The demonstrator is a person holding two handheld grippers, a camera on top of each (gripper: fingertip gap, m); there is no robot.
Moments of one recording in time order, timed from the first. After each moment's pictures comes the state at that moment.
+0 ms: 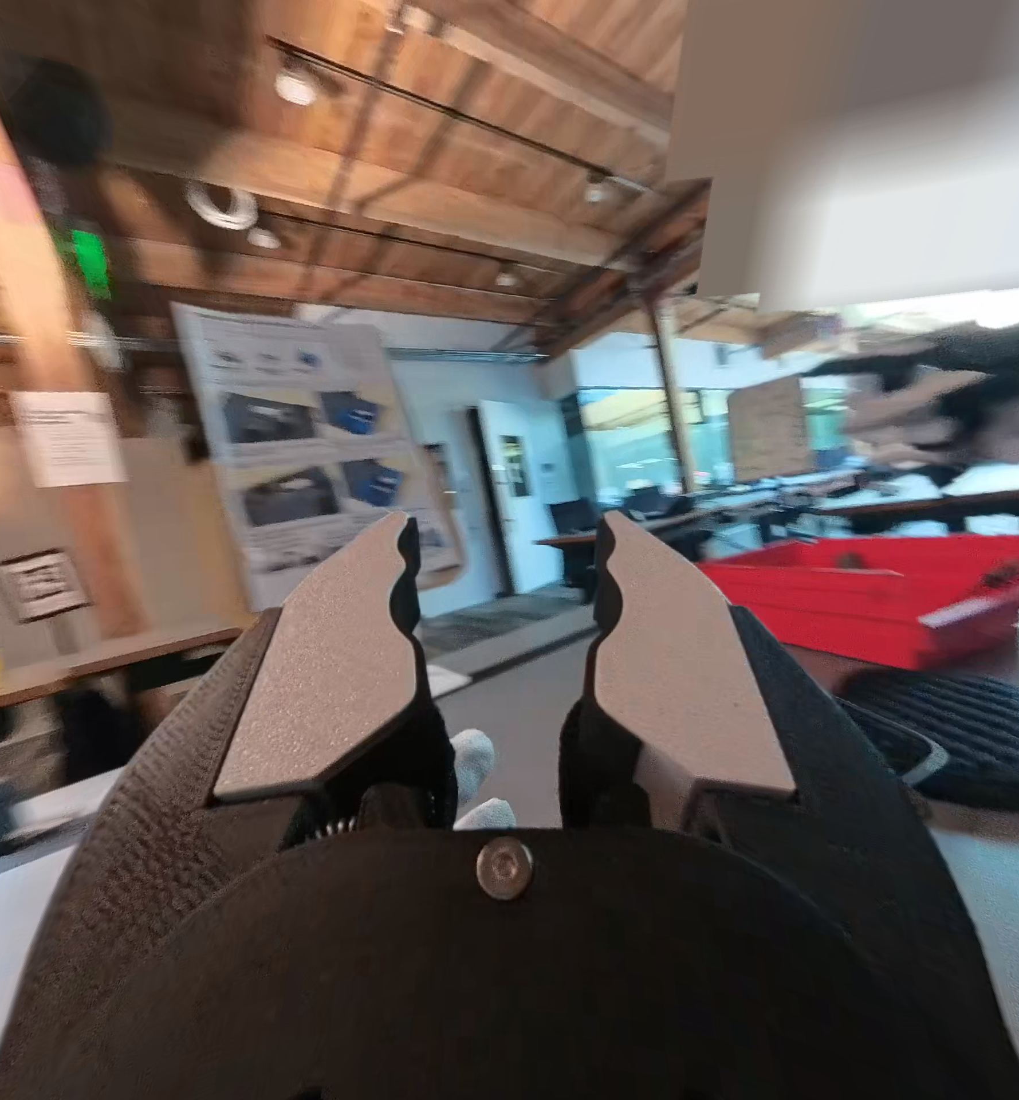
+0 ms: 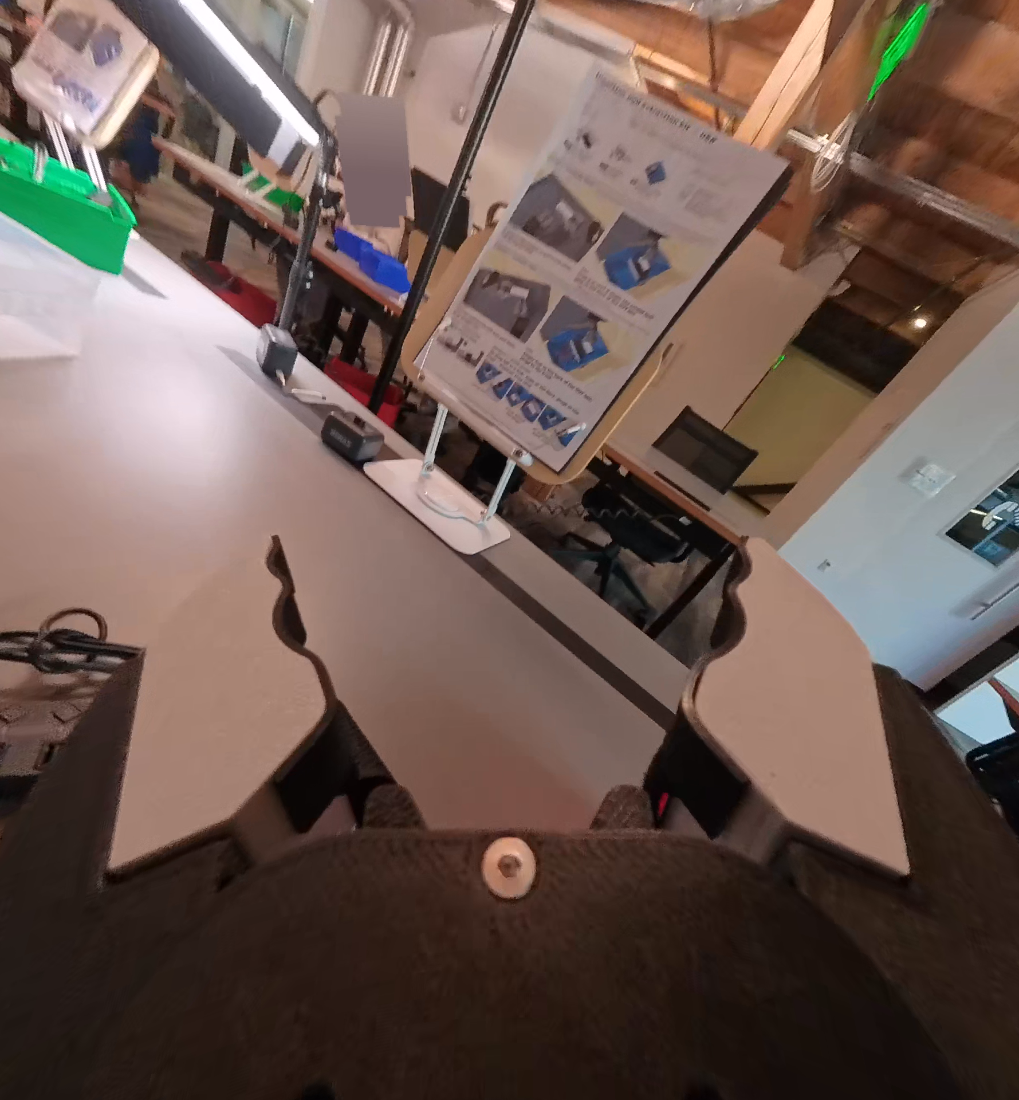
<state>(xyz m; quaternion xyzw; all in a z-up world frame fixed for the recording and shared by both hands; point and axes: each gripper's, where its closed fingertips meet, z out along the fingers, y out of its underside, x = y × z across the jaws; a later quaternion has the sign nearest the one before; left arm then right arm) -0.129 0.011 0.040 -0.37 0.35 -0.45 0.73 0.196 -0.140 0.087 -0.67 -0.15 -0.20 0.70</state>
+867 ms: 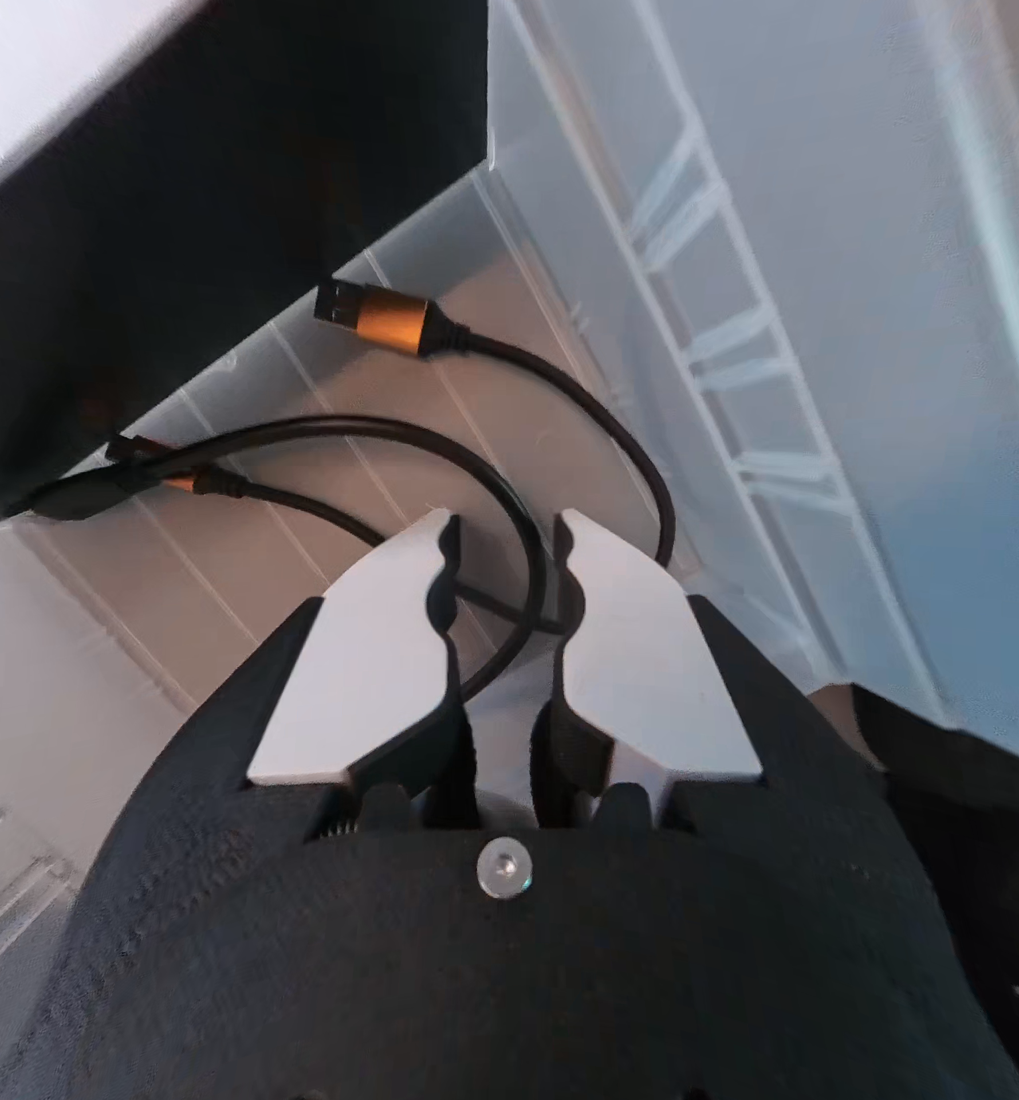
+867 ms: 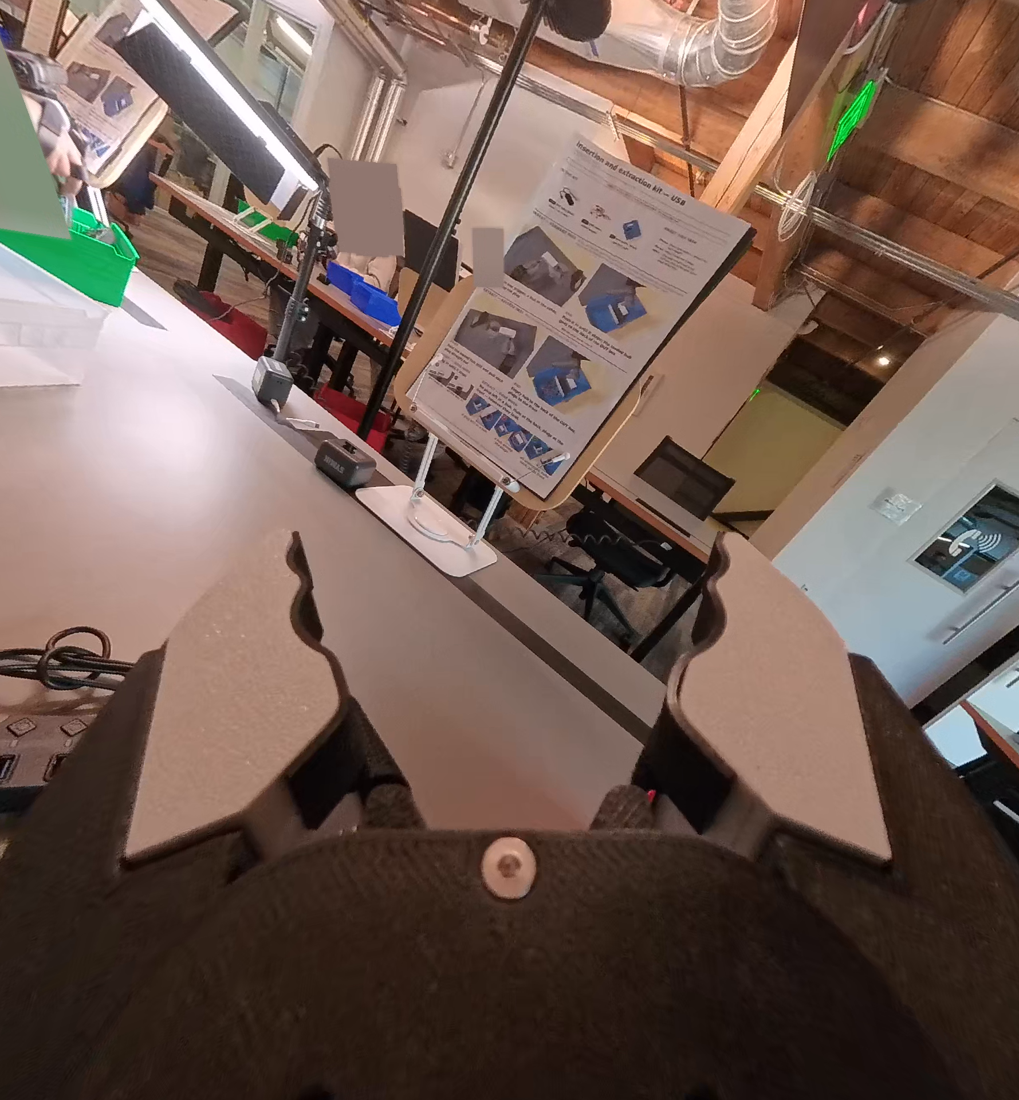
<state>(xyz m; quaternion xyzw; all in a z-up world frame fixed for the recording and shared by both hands) -0.316 0.175 -0.180 -0.90 0.40 -0.05 0.14 0.185 -0.155 0.100 -0.65 -0.16 -0.21 0.71</state>
